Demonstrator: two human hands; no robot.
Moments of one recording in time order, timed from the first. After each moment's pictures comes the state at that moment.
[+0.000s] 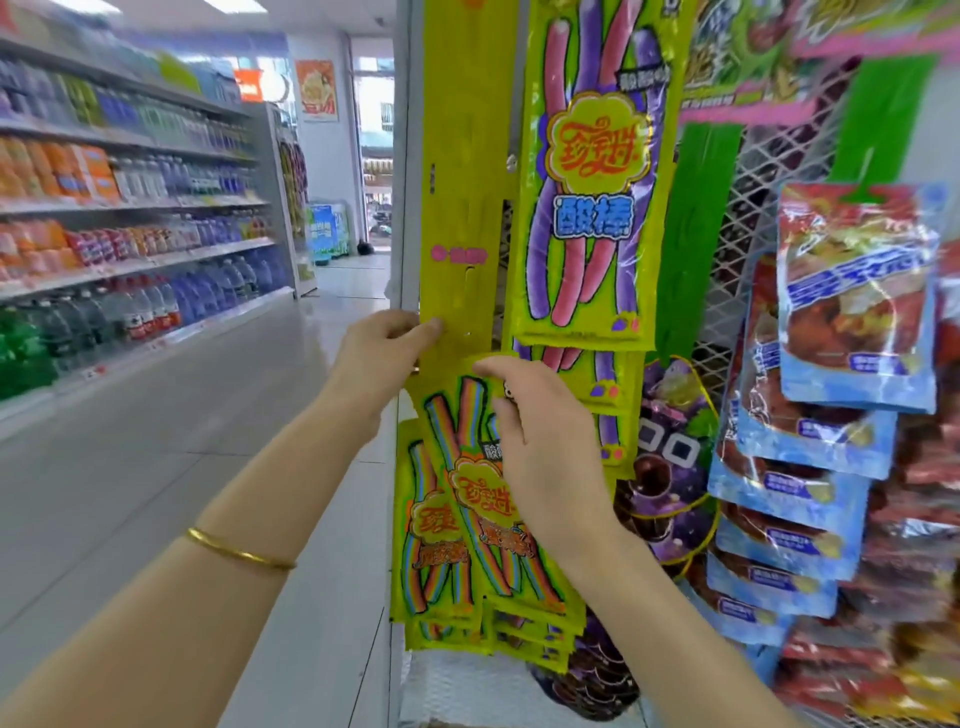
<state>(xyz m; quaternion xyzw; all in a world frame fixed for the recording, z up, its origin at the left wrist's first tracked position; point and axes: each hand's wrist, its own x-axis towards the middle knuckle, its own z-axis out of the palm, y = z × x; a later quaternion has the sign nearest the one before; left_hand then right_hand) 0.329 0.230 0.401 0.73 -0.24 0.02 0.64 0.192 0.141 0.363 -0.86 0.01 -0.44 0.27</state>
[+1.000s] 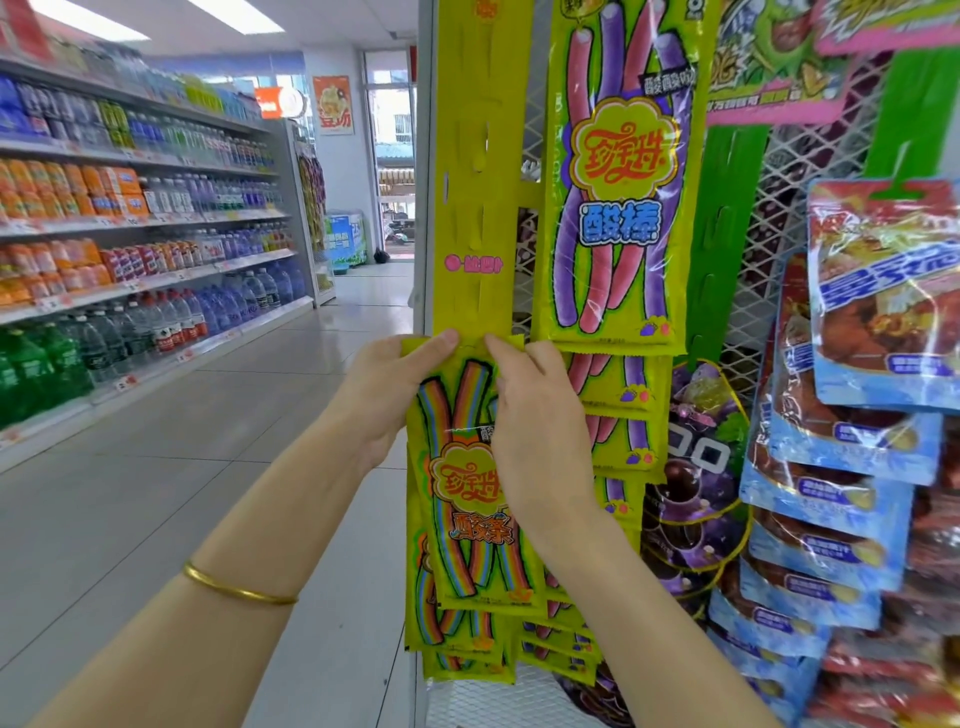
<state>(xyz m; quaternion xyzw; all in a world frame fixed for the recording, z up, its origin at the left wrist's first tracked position) 0.313 0.248 0.401 0.65 -0.24 -0.12 0.71 0.222 0.158 0.372 -0.87 0.09 -0.45 0.20</state>
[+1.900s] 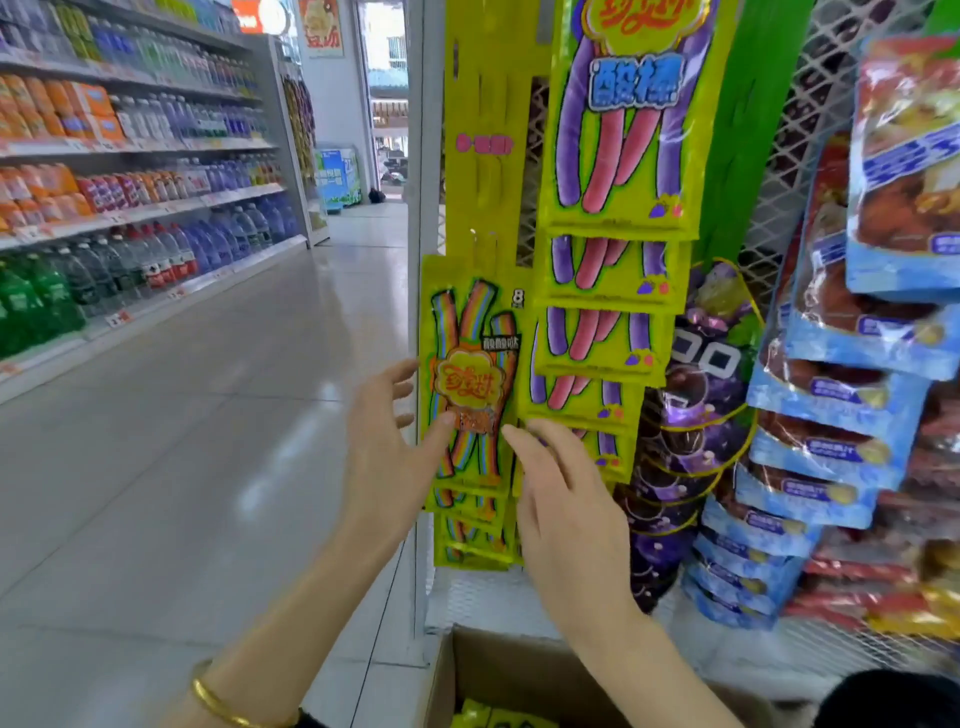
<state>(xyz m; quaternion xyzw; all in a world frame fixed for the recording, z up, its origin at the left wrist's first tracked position) 0.264 0.267 0.279 0.73 -0.27 0.16 0.61 0.169 0.153 0.239 -0.87 0.06 -0.49 0.08</state>
